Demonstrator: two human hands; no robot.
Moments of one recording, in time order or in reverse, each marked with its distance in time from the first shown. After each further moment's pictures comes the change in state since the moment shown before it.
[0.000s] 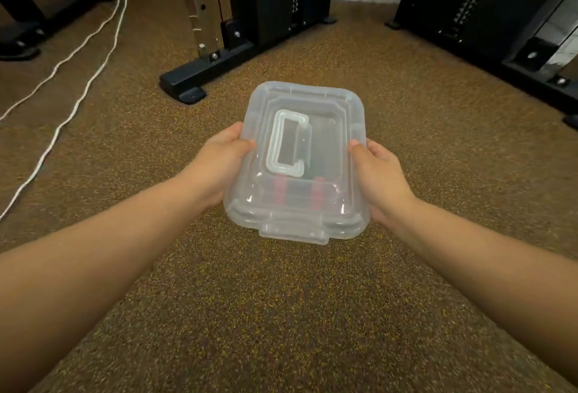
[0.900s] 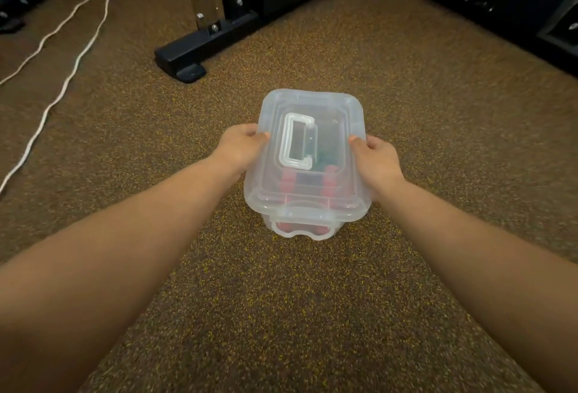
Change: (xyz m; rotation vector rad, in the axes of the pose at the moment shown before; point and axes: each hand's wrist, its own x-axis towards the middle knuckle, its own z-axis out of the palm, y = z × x) left_hand 0.084 -0.044 -0.002 0.283 0.174 -0.115; right_hand 0.088 0.055 0.011 -0.343 0.116 0.028
